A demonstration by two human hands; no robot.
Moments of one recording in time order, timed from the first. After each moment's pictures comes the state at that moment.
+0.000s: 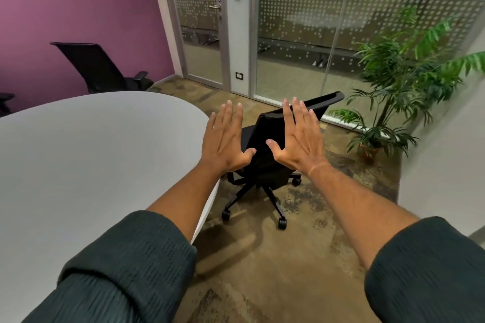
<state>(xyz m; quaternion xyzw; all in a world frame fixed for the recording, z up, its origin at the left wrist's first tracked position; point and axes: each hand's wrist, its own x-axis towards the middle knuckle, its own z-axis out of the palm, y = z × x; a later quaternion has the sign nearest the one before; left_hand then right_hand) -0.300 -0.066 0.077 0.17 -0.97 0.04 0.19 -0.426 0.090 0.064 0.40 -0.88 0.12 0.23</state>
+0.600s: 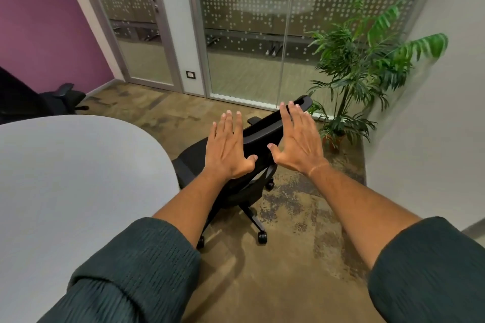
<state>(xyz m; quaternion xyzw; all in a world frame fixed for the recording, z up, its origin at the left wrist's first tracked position) -0.519 -0.100 0.042 0.09 -0.99 0.01 0.14 -0.607 0.070 0.041 0.32 -0.92 0.08 0.20</state>
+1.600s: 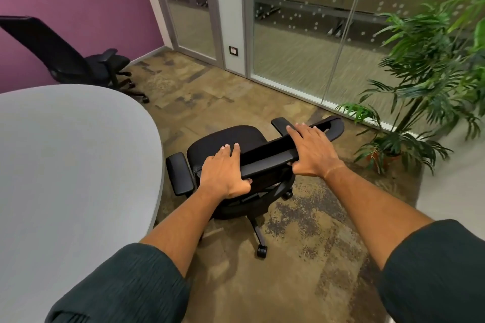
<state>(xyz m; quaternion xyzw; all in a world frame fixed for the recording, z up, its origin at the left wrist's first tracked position) -0.677 -0.104 -0.032 0.24 -0.97 -0.03 -0.04 -0.861 0.053 -0.027 0.48 -0.88 -0.01 -0.01</state>
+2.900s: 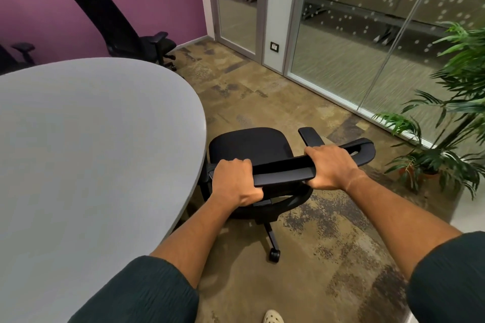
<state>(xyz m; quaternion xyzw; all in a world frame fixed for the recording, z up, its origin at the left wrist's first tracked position) -0.554 -0.090 -0.026 0.30 -0.95 -0.01 -0.01 -0.769 0.042 -0.026 0.58 -0.81 -0.04 -0.03</state>
